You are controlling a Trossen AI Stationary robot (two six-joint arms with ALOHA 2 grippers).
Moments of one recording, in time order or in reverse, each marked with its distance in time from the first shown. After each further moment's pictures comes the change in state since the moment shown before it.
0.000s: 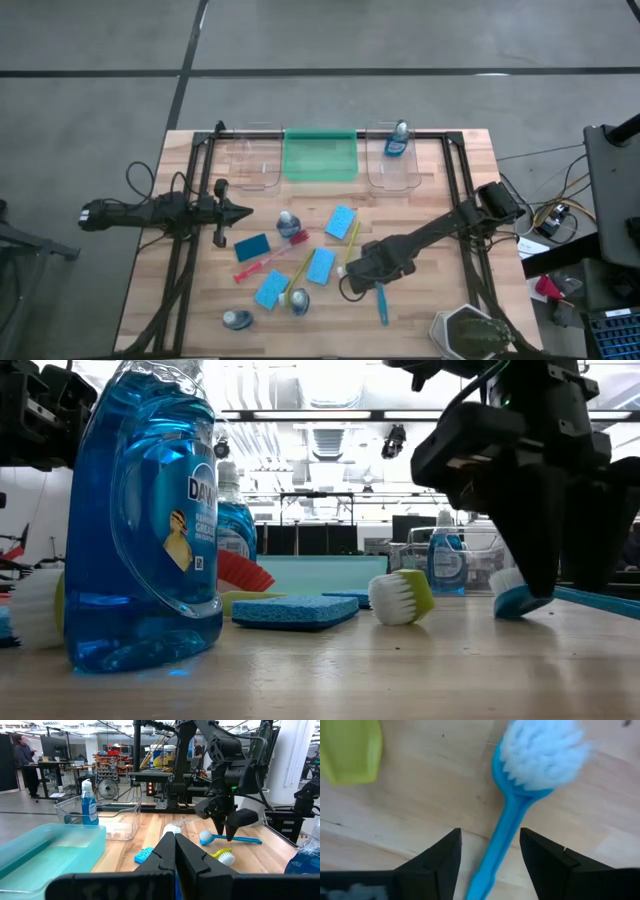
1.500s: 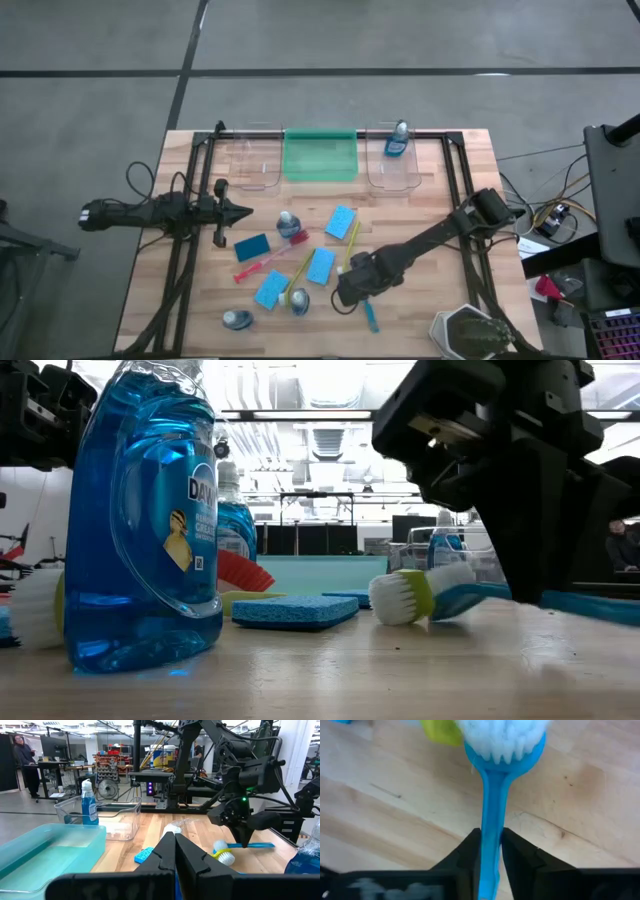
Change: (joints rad) left arm 0.000 -0.001 0.000 0.001 0.000 0.000; right arm 0.037 0.070 0.082 0.129 -0.007 -0.008
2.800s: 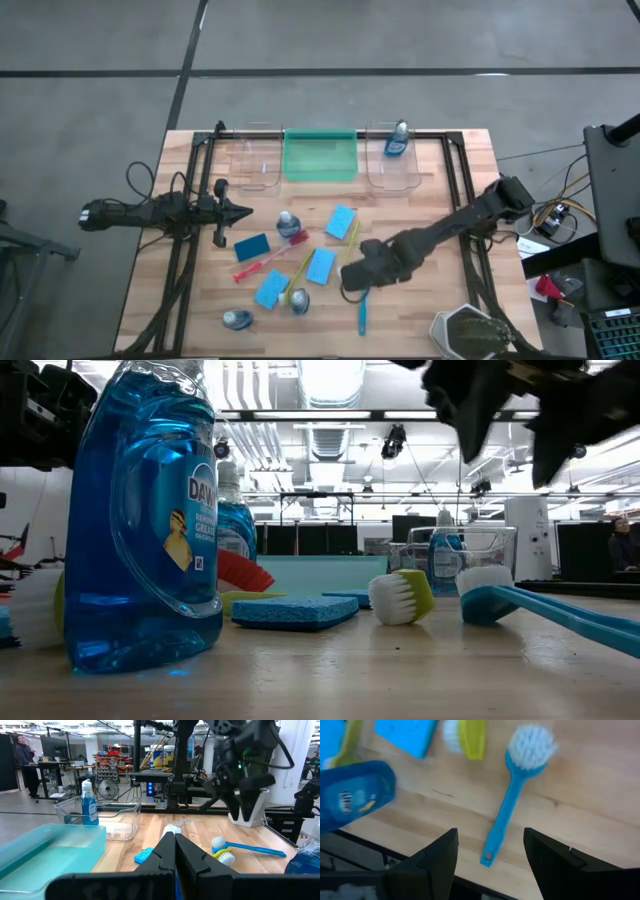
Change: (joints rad) left arm 0.000 -0.002 0.000 0.003 0.000 0.000; right arm 0.012 -0.190 0.018 -0.095 0.100 0.211
